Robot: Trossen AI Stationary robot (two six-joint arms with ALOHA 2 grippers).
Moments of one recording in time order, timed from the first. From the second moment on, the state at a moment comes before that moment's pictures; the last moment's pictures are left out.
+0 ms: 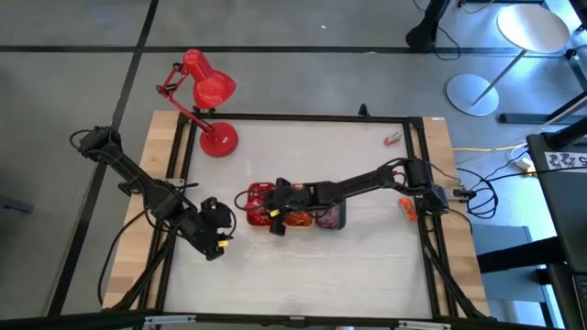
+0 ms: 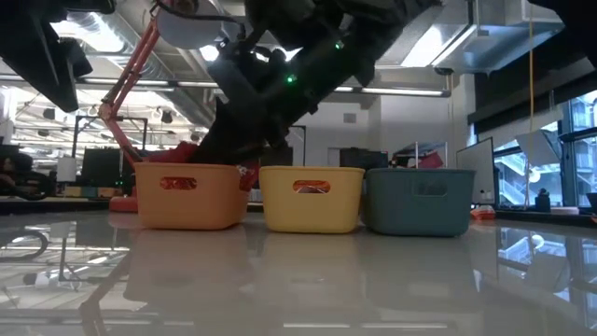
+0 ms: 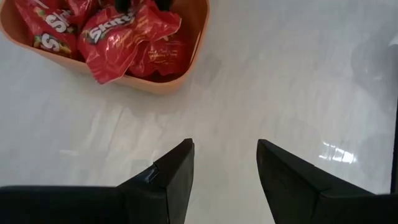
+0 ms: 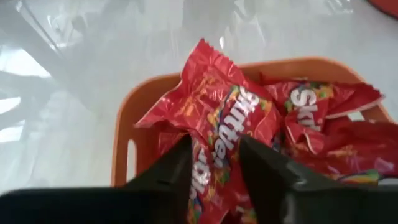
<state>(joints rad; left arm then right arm) -0.66 1.15 0.78 -0.70 -0.37 -0.90 0.10 2.14 1.47 0.02 0.09 0.15</state>
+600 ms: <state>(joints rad) -0.66 1.15 0.78 -0.70 -0.37 -0.88 0.20 1.82 1.46 -0.54 0.13 0.24</state>
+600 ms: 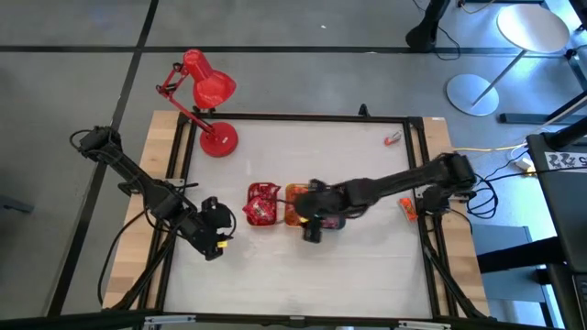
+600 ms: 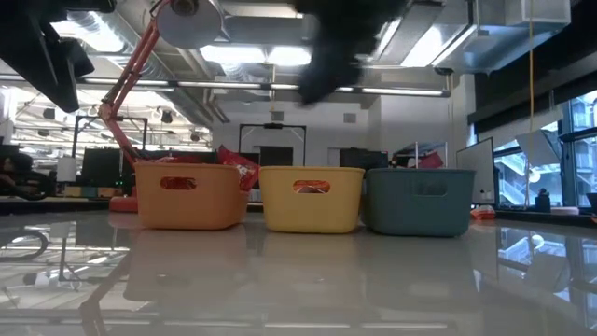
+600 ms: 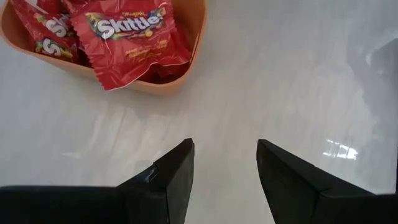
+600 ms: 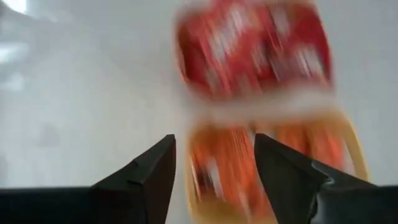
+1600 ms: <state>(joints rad) -0.66 1.15 0.78 -0.69 -0.39 -0.79 0.13 1.30 0.74 -1.25 -0.11 1.00</state>
